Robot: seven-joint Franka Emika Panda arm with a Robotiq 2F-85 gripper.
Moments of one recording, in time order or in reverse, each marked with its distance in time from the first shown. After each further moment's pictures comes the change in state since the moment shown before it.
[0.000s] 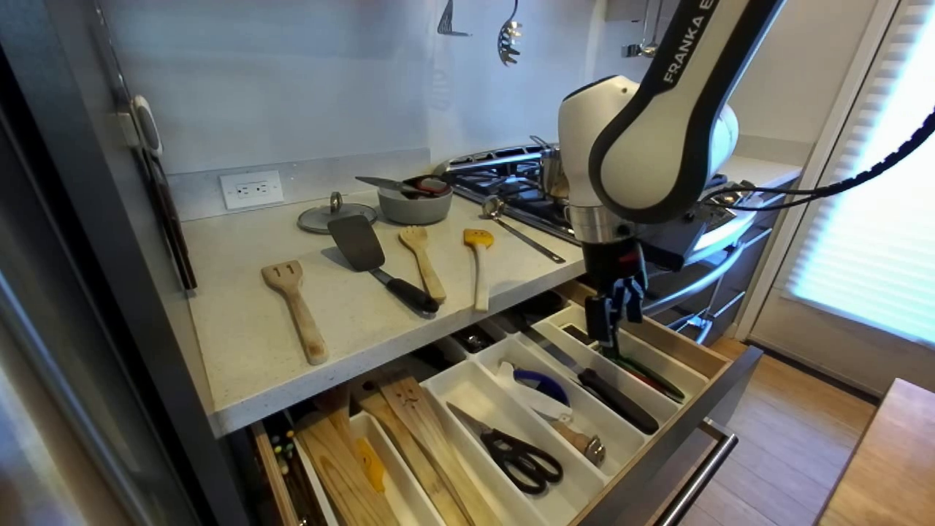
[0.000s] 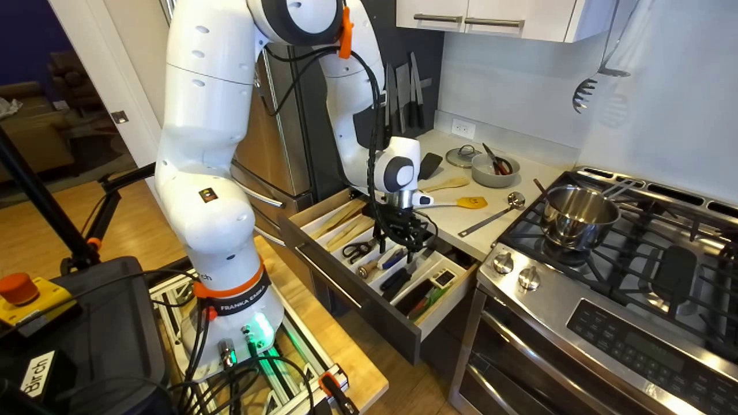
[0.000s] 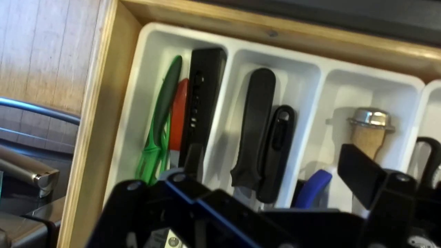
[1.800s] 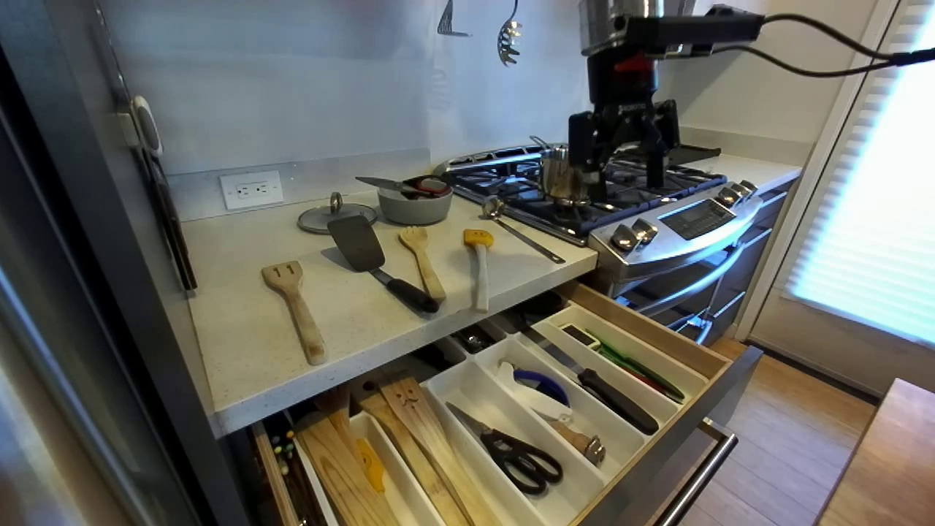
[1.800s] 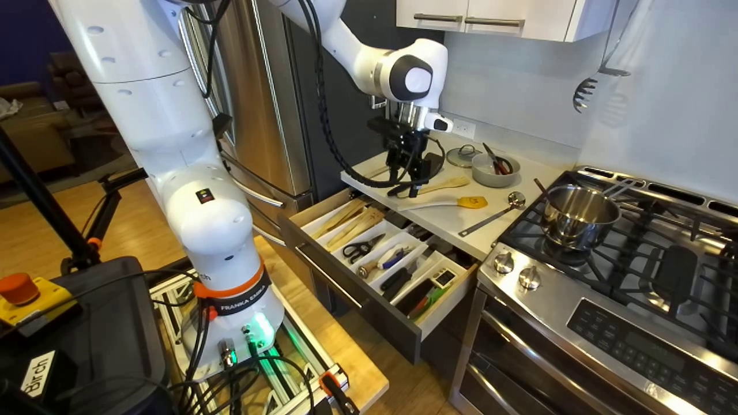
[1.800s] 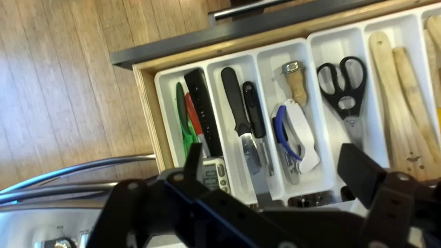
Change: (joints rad) arm -0.046 -0.405 0.052 0.153 0.261 -0.567 0.177
